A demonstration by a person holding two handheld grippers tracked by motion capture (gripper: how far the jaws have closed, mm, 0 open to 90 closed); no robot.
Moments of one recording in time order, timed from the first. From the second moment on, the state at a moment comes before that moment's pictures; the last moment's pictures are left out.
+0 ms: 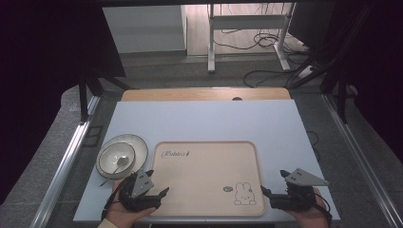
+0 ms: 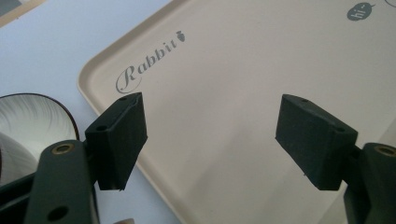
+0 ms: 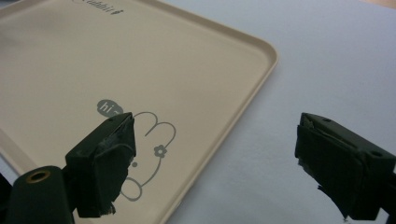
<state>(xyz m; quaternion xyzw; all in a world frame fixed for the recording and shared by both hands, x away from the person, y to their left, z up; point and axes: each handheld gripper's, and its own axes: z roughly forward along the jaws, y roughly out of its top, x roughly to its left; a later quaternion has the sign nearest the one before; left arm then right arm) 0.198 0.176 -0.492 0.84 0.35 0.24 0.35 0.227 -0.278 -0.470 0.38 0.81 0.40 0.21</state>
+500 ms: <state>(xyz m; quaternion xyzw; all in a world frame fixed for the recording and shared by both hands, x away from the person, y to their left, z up) 0.203 0.184 -0.487 0.82 0.37 0.25 0.36 0.236 -0.290 -0.477 0.39 0.80 0.41 0.19</state>
